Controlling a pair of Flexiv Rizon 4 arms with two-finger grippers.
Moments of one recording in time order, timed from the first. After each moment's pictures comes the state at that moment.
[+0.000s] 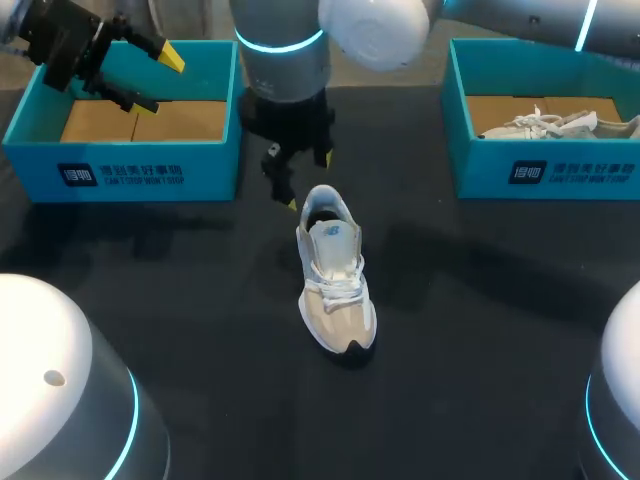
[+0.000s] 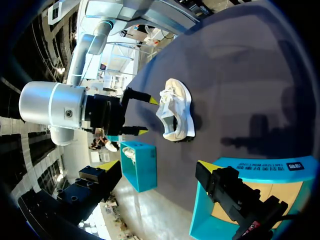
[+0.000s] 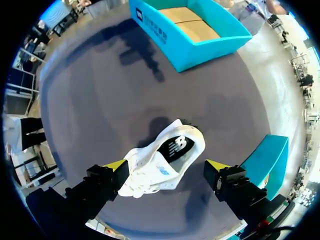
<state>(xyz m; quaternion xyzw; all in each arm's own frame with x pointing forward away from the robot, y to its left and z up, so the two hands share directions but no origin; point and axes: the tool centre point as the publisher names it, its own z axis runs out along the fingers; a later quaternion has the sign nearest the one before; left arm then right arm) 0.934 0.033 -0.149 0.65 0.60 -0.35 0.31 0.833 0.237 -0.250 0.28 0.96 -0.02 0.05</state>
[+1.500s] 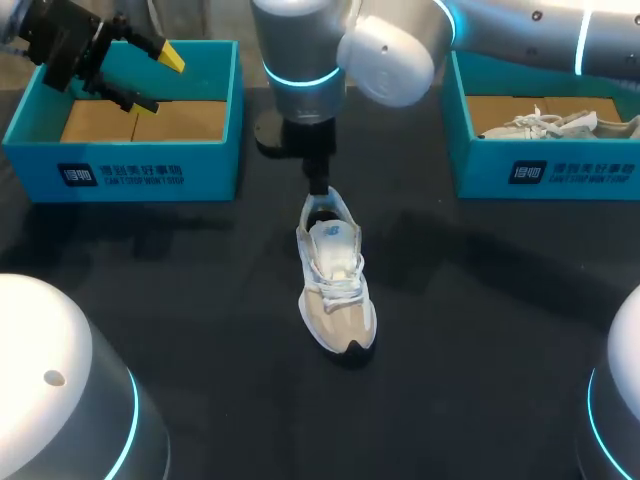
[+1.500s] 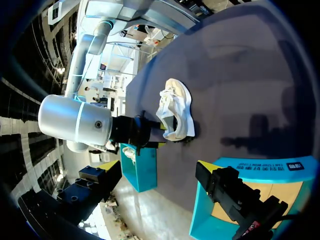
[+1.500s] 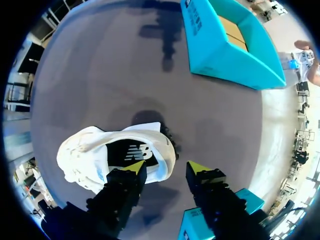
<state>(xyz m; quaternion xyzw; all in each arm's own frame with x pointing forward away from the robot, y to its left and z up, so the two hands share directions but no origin) 0.934 0.033 -0.149 0.65 0.60 -0.35 0.31 0.906 0.212 -0.315 0.02 1.00 -0.03 0.09</state>
